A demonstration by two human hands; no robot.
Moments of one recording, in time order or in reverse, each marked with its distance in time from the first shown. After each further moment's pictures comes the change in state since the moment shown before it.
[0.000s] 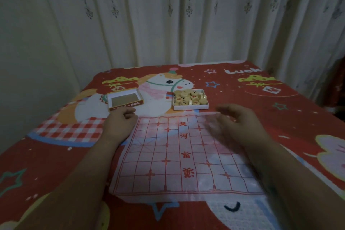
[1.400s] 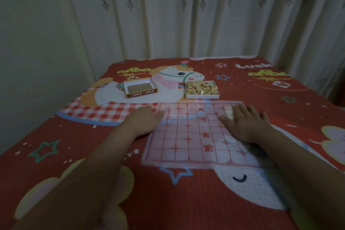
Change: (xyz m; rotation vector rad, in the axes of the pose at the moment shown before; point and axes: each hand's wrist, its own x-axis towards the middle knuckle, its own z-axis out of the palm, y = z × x) left_hand -0.054 0.038 -0.028 0.501 -0.463 -0.022; right_hand 0.003 0.020 0.005 -1.161 -0.310 0.151
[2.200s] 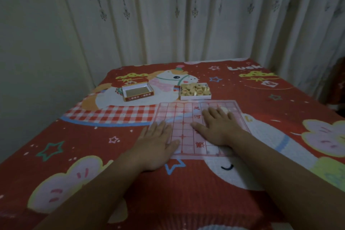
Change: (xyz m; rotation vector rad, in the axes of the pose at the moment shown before) left_hand -0.073 0.022 0.045 0.299 -0.131 0.257; right_hand -0.022 -0.043 0.009 0.034 0.046 -0.229
